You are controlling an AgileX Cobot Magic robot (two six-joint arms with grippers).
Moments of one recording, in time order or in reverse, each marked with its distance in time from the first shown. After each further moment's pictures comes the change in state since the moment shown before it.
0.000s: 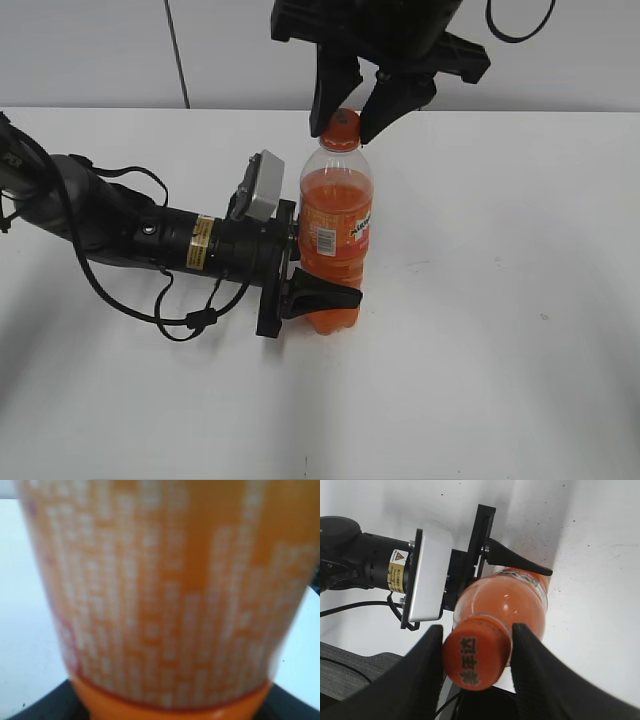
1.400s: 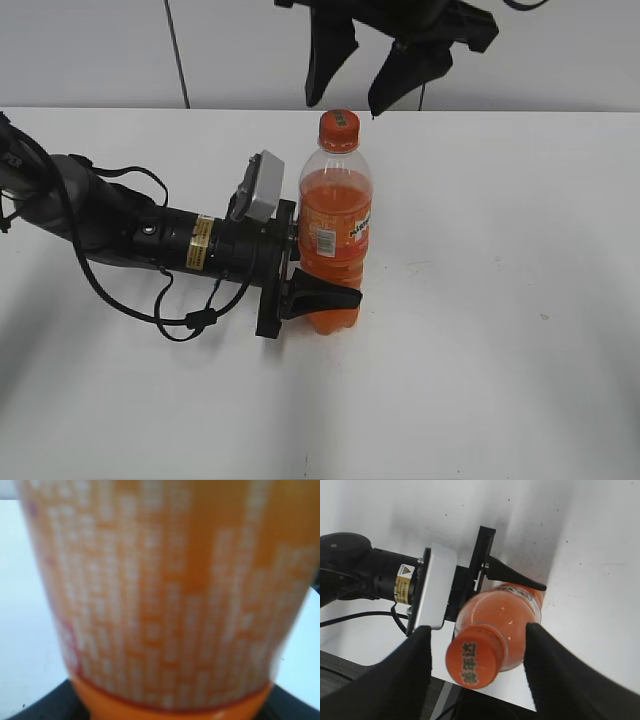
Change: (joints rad) left arm 0.000 0.000 0.000 0.003 0.000 0.005; right arm 0.000 -0.012 -0.049 -0.039 0.000 -0.011
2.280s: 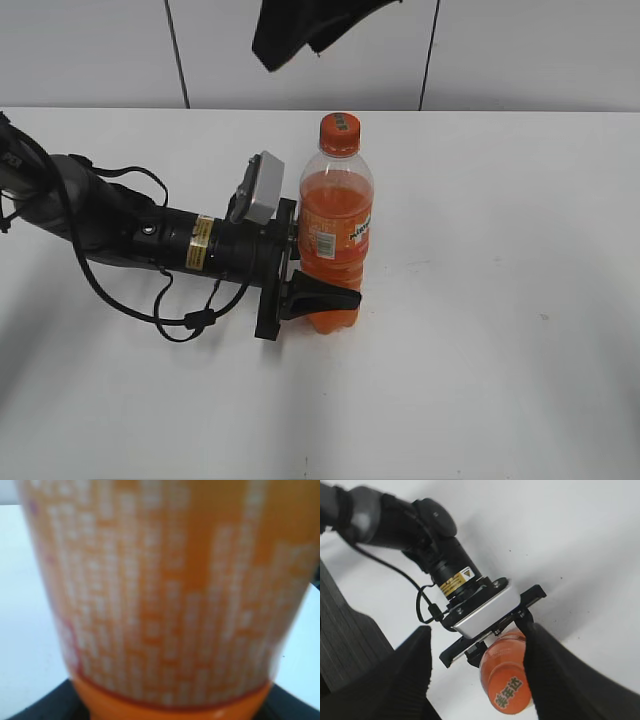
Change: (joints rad) left arm 0.000 0.000 0.000 0.003 -0.003 0.033; right arm 0.000 0.000 -0.091 0.183 0.000 -0.796
